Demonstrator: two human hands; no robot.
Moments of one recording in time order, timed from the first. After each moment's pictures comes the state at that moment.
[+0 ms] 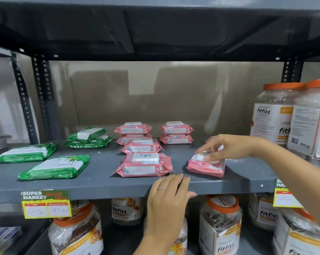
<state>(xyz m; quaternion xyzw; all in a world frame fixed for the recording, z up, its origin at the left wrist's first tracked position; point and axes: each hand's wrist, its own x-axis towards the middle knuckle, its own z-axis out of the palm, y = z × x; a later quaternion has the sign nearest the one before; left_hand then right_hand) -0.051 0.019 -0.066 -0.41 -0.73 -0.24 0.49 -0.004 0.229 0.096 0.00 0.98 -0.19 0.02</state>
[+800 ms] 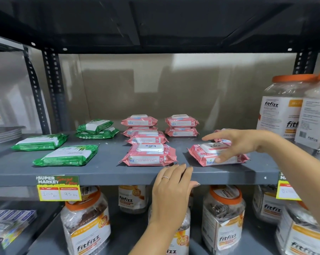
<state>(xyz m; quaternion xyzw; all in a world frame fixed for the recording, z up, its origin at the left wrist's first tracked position) -0.042 0.019 -0.064 -0.39 -0.76 -0.24 0.47 0.006 0.228 0.093 0.08 0.97 -0.21 0.05</state>
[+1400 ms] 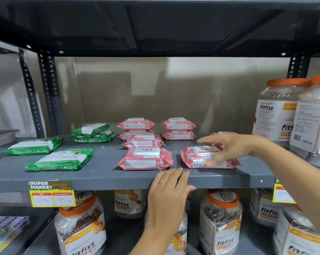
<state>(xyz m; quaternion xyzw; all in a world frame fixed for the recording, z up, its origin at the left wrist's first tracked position) -0.043 0.018 -0.066 -0.39 -0.76 -0.24 0.47 -0.007 0.234 0.085 0.06 0.98 -0.19 0.04</state>
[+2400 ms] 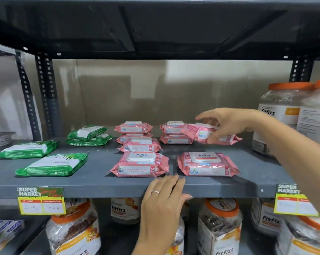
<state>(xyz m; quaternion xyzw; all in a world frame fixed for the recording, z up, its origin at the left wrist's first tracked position) -0.046 0.021 -0.069 -0.39 -0.74 -0.27 0.48 -0.033 0.250 0.150 0.01 0.99 -0.13 -0.05</state>
